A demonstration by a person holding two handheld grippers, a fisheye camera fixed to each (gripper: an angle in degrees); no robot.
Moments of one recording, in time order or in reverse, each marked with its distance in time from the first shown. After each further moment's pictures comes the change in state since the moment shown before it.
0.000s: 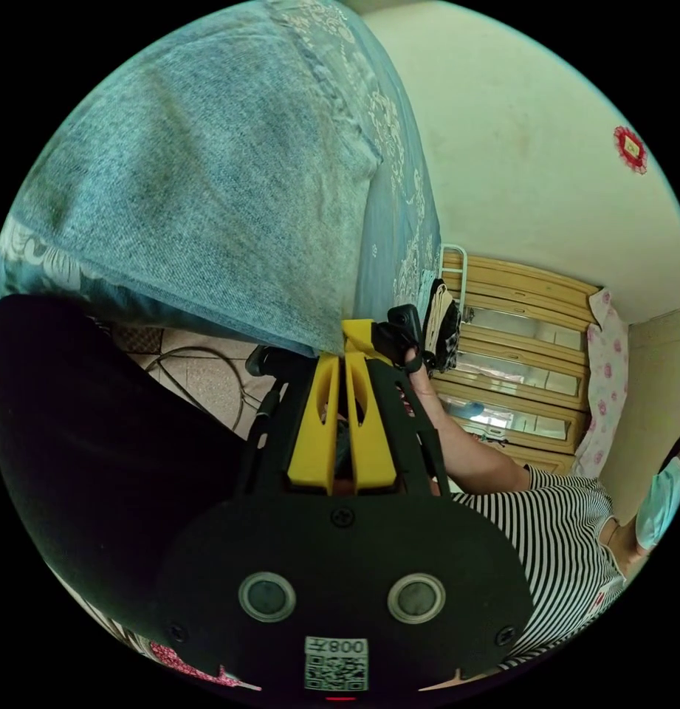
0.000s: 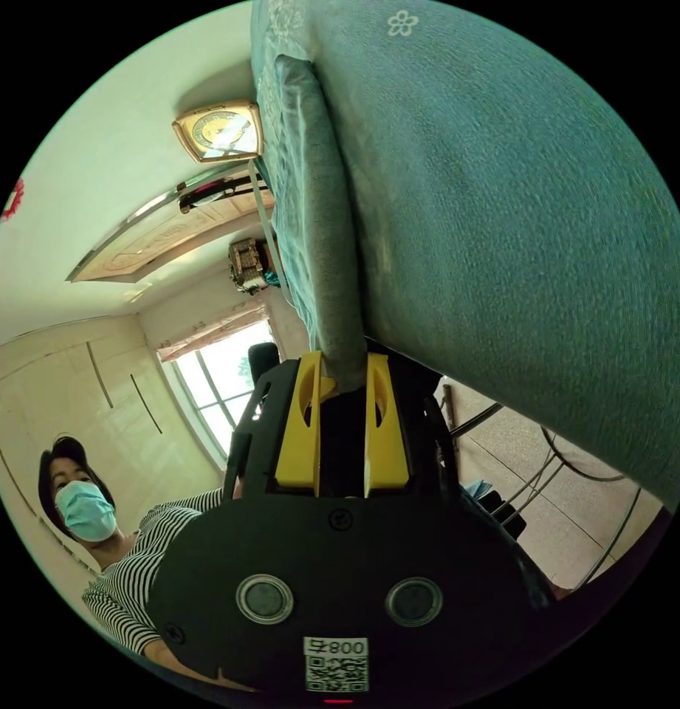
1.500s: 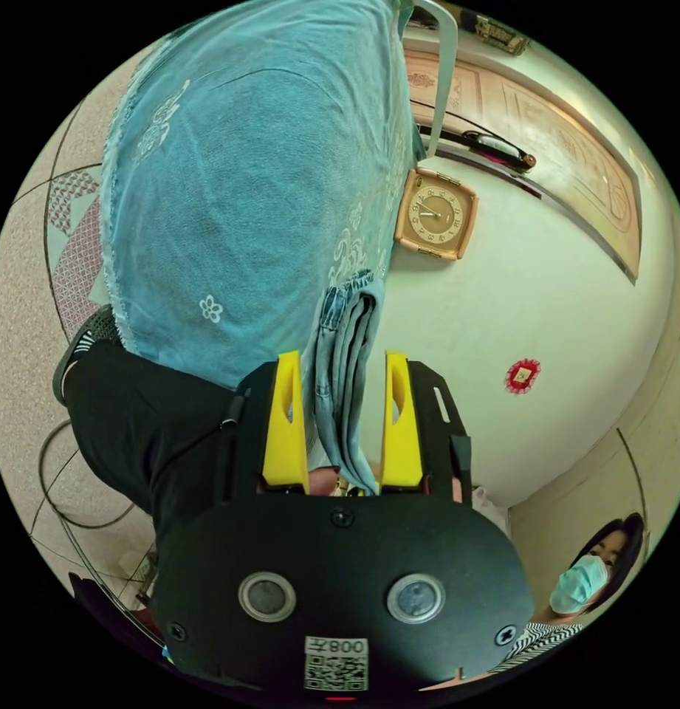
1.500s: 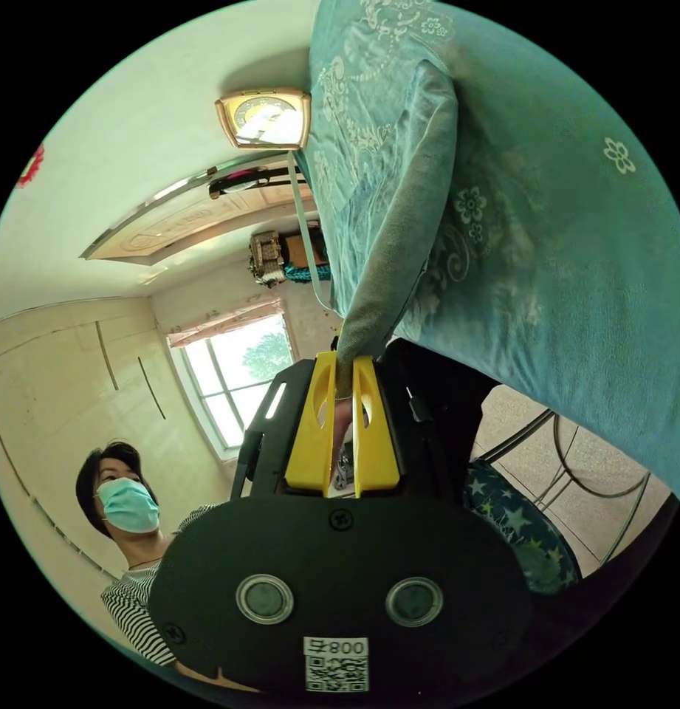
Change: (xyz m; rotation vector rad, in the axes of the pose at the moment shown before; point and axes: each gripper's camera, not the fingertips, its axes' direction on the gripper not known) left arm -0.257 0.057 -0.145 0.821 0.494 -0.374; right arm -0.074 0.020 0.045 -0.023 -0.021 -0.091
